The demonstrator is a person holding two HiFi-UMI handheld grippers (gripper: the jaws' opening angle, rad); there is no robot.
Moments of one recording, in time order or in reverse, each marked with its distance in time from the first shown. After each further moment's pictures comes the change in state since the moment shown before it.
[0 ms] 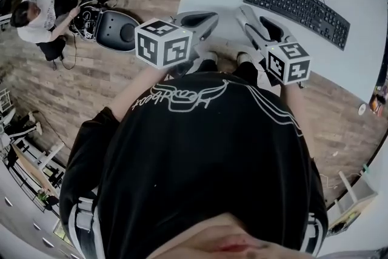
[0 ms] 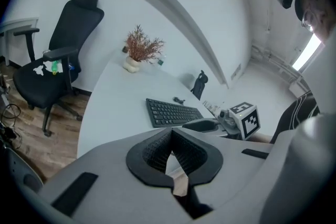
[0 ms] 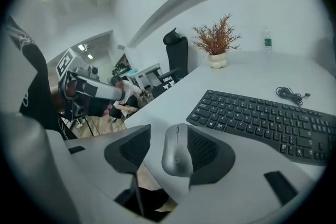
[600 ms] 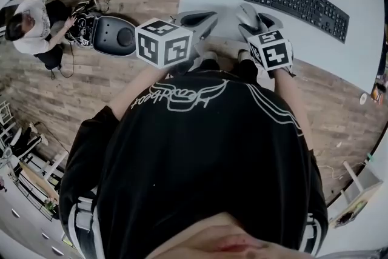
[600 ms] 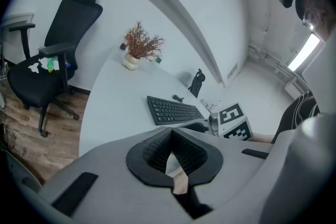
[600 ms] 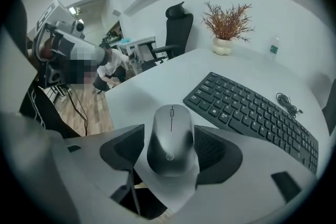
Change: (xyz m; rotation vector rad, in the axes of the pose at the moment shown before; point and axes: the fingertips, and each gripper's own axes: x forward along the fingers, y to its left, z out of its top) left arm 0.003 0.013 -0.004 0.005 0.016 -0.049; right arm 0.042 -0.012 -0.038 -0.157 0.274 -0.168
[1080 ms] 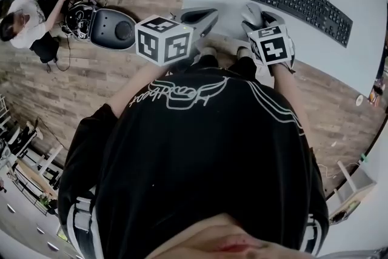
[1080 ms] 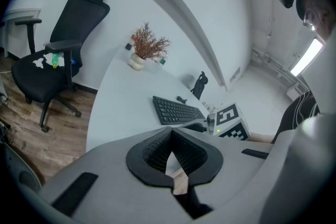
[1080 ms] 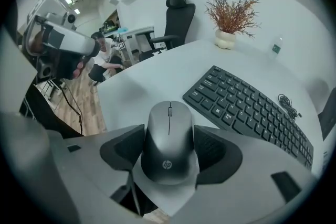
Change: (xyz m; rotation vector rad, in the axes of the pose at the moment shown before) left arm -0.006 0.018 -0.005 -0.041 -0.016 0.009; right arm 0.018 -0.002 -0.003 -0.022 0.095 -0.038
